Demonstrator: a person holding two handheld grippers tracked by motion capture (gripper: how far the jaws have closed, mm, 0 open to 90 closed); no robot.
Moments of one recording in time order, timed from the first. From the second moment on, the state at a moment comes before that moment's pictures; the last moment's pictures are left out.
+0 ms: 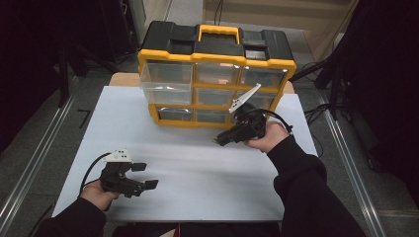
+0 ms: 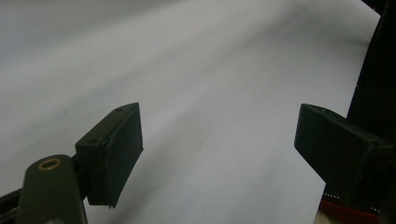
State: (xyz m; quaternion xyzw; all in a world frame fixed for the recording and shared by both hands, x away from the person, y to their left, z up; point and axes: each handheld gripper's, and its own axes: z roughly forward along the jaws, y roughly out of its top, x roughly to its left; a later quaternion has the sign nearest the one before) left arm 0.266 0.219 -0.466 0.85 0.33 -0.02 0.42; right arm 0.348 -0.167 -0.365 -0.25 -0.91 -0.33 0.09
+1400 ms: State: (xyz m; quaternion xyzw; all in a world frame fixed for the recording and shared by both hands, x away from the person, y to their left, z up) left arm 0.266 0.219 -0.466 0.84 0.33 -0.02 0.42; right arm 0.378 -0.161 -0.281 -0.24 -0.91 -0.34 0.07
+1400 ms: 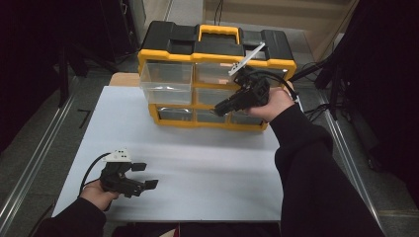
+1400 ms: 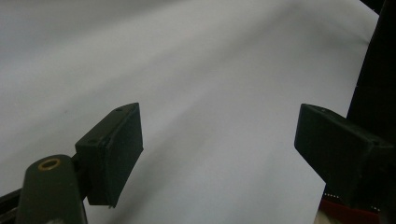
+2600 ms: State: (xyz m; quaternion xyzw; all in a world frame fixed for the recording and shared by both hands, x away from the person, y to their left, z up) left arm 0.265 0.219 -0.466 0.84 0.33 -0.02 0.42; right arm 0.399 -0.135 -0.199 -0.23 -0.90 -0.36 0.03
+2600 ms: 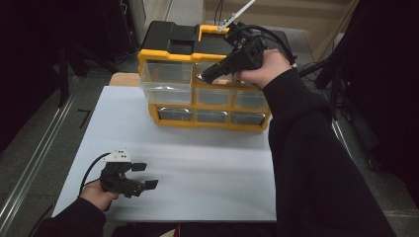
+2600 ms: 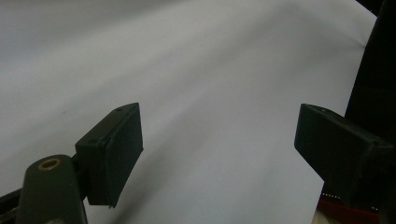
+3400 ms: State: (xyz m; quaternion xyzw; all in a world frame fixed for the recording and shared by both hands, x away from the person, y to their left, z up) left arm 0.266 0.220 -0.465 0.84 0.33 -0.02 0.42; right arm 0.417 -0.088 -0.191 -0.24 -0.90 -0.37 0.03
